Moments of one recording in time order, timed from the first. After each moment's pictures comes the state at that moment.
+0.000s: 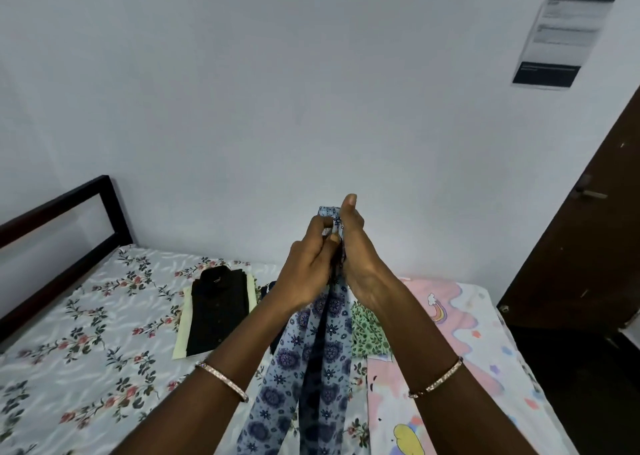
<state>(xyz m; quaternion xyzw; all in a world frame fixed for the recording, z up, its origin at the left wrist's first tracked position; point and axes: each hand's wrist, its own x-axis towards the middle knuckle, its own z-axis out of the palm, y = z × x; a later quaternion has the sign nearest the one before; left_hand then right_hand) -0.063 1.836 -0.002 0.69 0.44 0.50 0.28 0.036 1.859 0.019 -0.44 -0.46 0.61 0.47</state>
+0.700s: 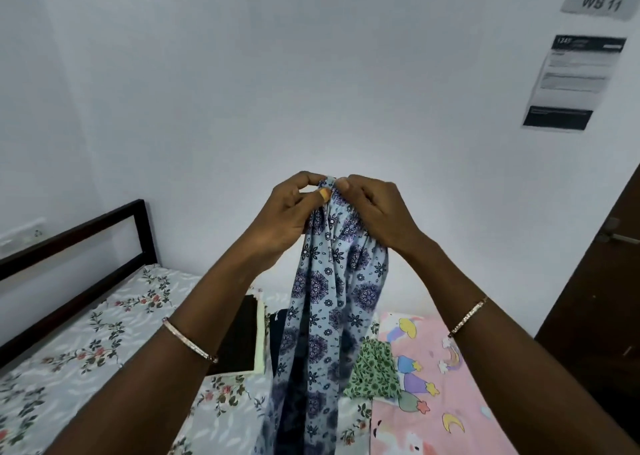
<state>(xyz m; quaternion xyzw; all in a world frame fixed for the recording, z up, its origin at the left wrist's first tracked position) -0.075 1.827 0.110 0.63 0.34 0.58 0.38 0.101 1.893 0.115 -0.31 -0.83 0.12 0.44</state>
